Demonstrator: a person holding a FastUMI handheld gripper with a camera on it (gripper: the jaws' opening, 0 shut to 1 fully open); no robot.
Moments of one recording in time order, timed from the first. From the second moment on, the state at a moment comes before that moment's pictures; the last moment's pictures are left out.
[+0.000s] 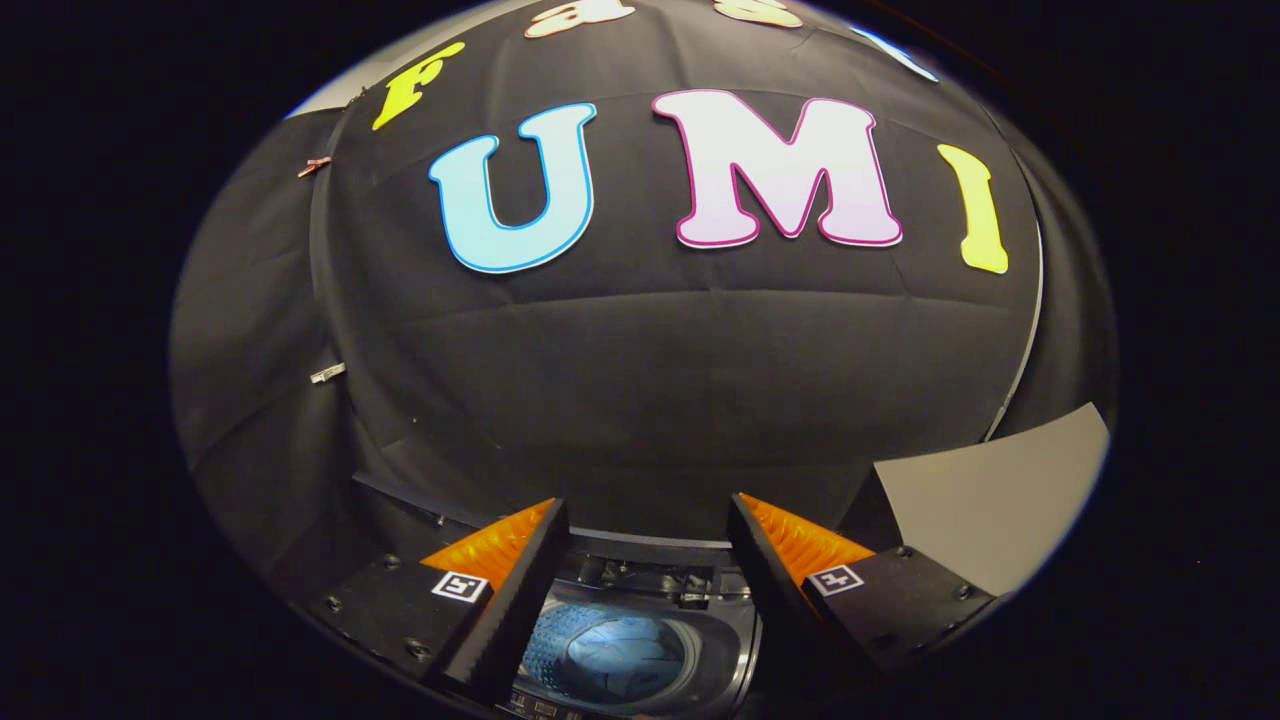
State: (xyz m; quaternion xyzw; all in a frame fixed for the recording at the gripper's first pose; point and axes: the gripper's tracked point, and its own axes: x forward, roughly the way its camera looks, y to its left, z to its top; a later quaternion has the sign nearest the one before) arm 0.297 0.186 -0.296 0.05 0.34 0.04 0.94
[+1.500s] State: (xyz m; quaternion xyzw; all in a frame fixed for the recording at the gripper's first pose) arm 0.185 0.187 -0.333 0.05 0.42 0.06 0.90
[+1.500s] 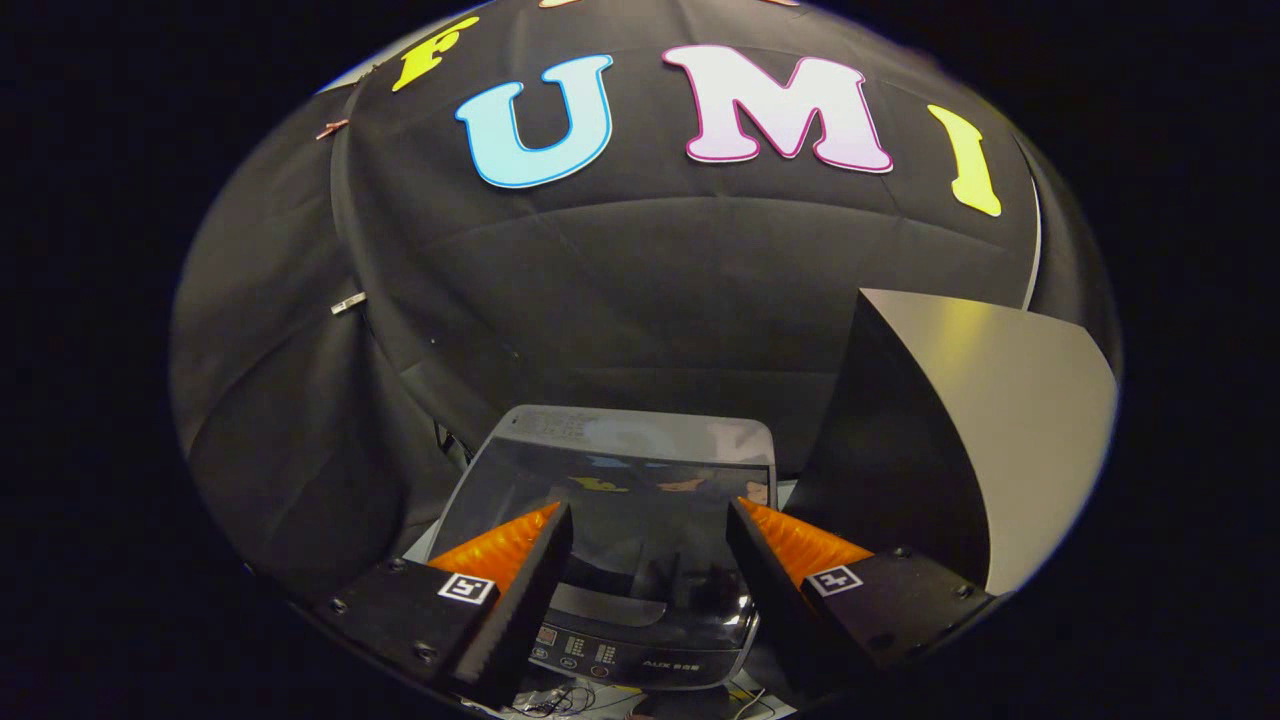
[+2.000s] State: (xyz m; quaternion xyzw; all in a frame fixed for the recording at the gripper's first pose) arm 0.176 0.192 -0.253 0.06 0.34 0.10 0.93
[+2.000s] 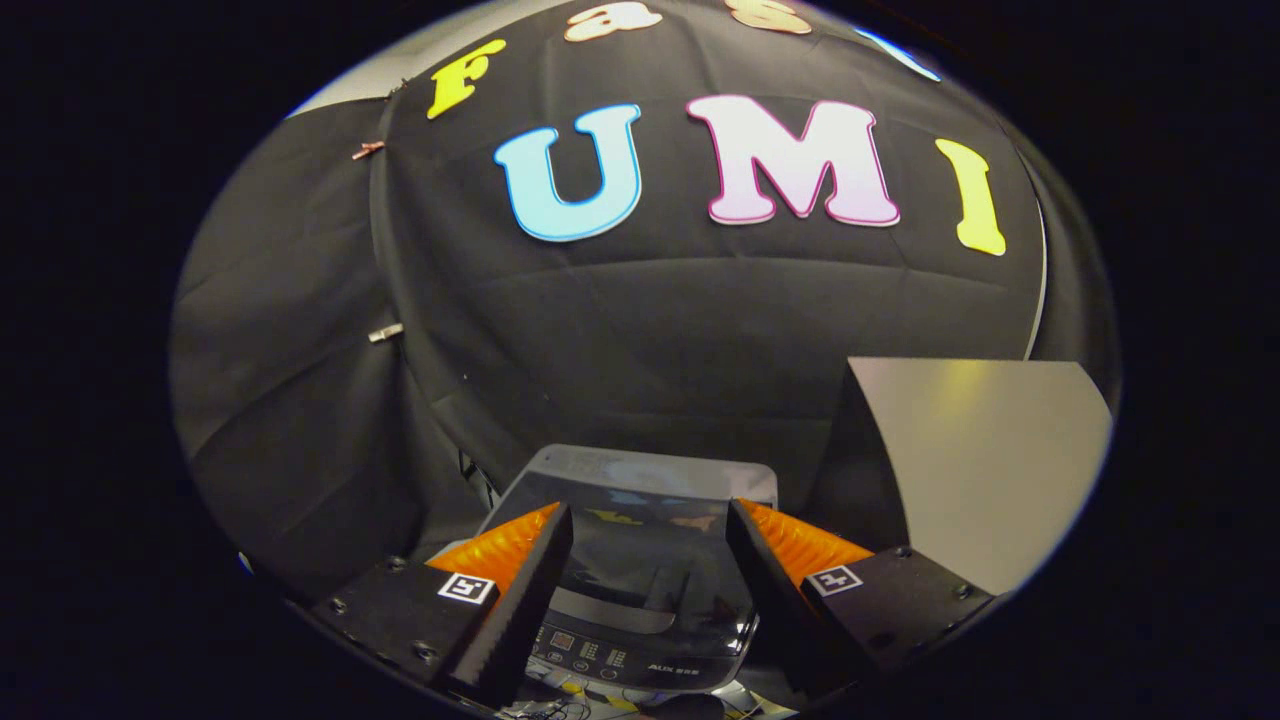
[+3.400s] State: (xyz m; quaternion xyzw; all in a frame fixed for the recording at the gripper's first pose) arm 0.061 0.044 -0.018 0.00 0.06 0.06 1.00
